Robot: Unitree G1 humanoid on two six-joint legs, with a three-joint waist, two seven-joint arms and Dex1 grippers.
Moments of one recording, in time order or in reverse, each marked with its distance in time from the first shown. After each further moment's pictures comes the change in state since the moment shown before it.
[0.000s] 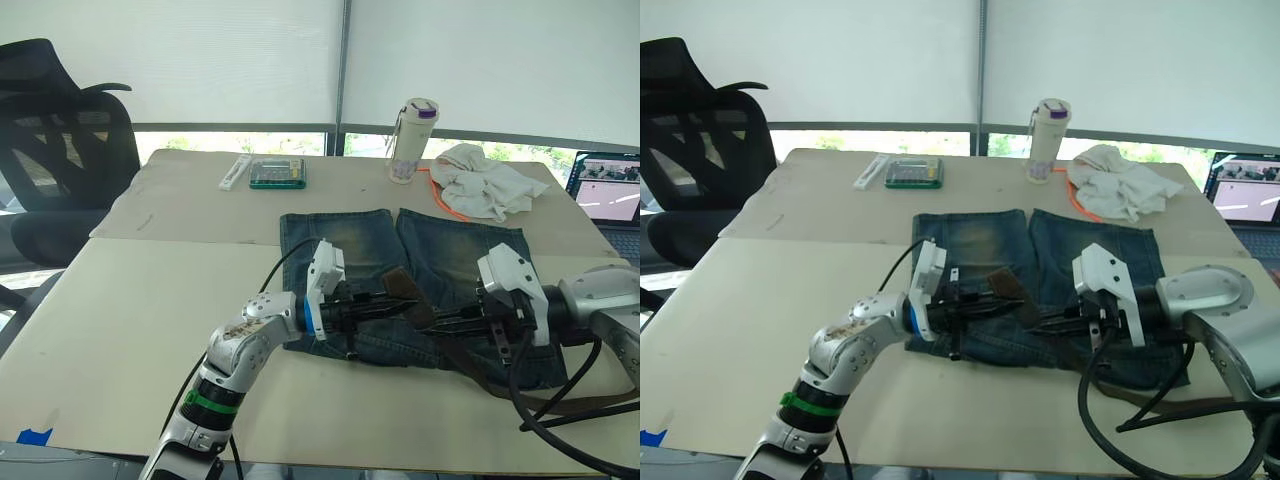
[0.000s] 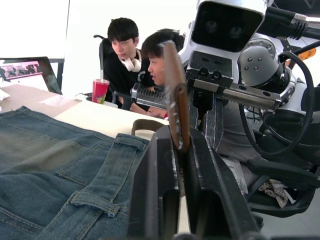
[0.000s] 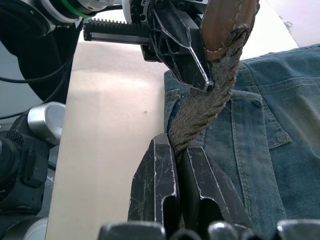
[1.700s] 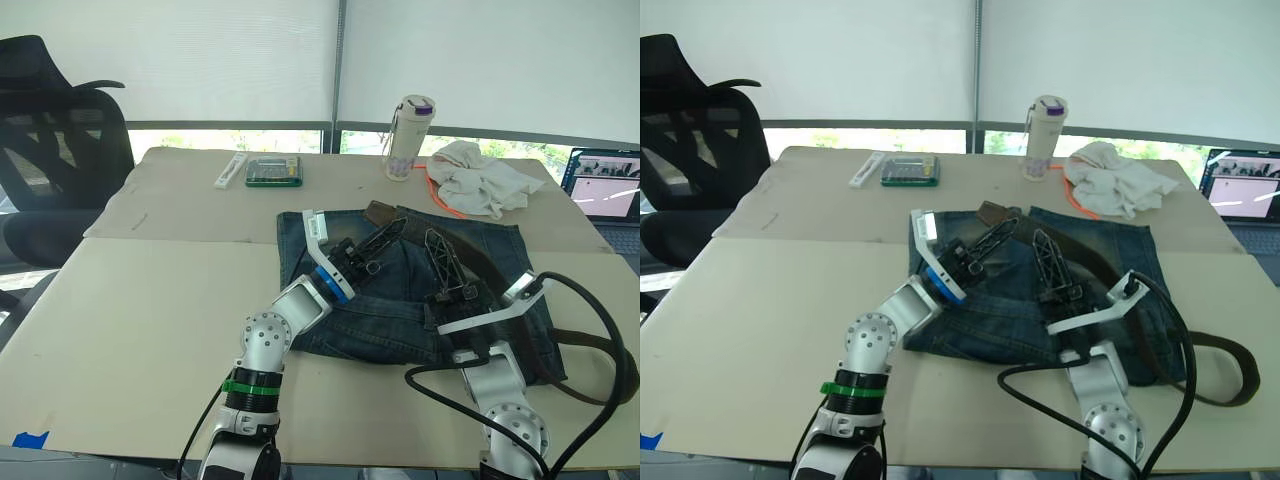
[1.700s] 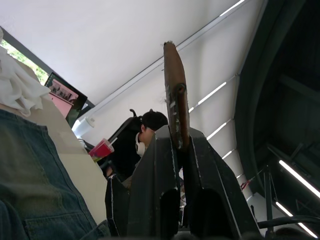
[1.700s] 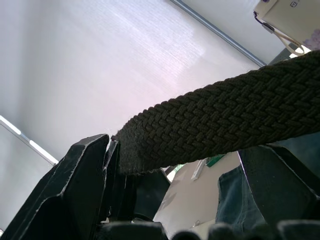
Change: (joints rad) left arm -0.064 -0.333 0.259 0.150 -0.468 0.184 0.574; right arm 0.255 1.052 -0.155 -0.040 0.498 -0.242 -1.030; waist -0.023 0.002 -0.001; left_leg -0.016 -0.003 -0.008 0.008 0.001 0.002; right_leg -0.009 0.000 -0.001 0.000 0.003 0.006
